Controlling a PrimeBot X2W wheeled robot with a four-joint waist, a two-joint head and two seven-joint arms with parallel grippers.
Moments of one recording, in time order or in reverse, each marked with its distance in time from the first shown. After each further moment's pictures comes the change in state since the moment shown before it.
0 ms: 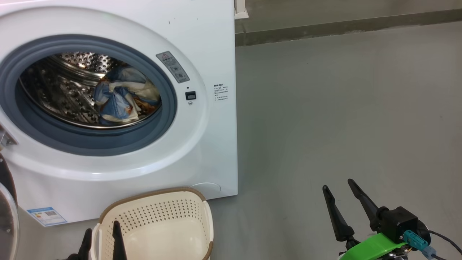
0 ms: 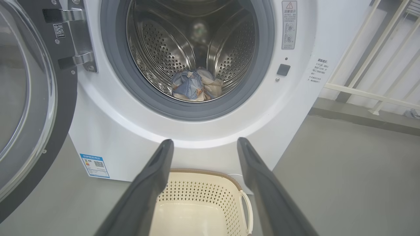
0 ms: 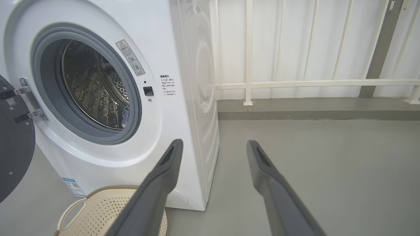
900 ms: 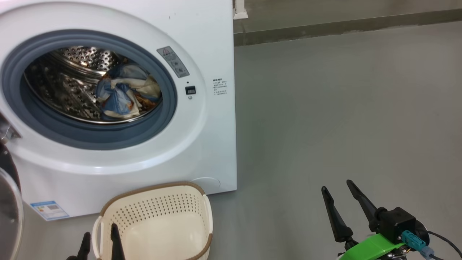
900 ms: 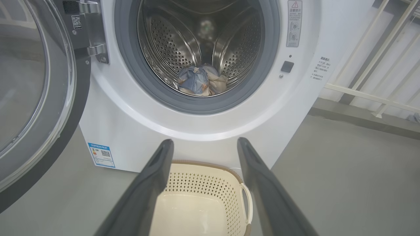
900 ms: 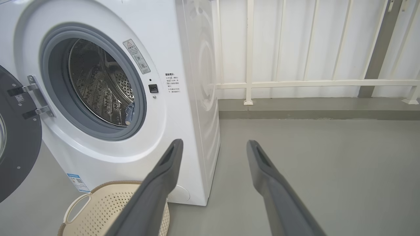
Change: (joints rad) left arm 0.000 -0.014 0.019 0.022 -0.011 -0.008 0.000; right arm 0.000 0.003 0.001 0.007 -0.007 0.000 0.000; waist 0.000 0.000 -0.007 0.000
